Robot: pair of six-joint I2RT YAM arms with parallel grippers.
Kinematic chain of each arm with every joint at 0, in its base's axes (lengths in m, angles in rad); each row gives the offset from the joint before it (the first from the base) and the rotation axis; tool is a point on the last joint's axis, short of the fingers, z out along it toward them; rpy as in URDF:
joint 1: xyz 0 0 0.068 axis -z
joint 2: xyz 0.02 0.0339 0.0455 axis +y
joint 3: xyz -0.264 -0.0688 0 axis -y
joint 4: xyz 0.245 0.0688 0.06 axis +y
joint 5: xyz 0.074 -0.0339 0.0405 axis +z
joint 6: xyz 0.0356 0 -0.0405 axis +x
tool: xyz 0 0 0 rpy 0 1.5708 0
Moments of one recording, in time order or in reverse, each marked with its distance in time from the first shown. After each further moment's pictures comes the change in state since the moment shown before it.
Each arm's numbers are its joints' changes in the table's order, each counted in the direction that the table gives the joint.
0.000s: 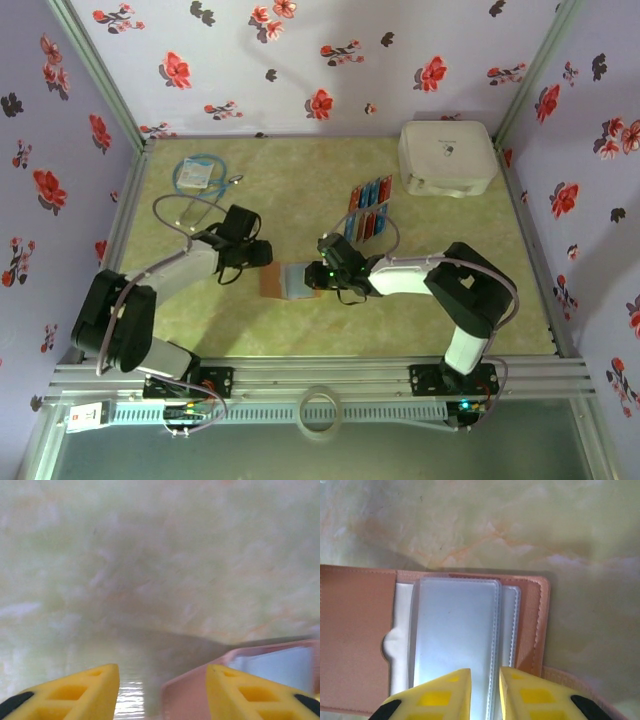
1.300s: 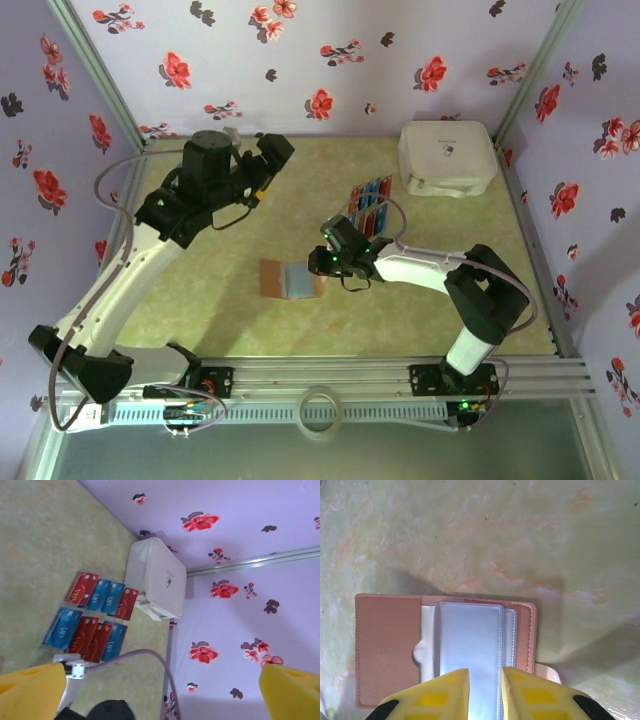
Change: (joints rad) left arm 0.100 -0.175 0.599 0.140 -0.107 -0.653; right arm 0.053 -0.074 0.122 0.228 0.007 -0.007
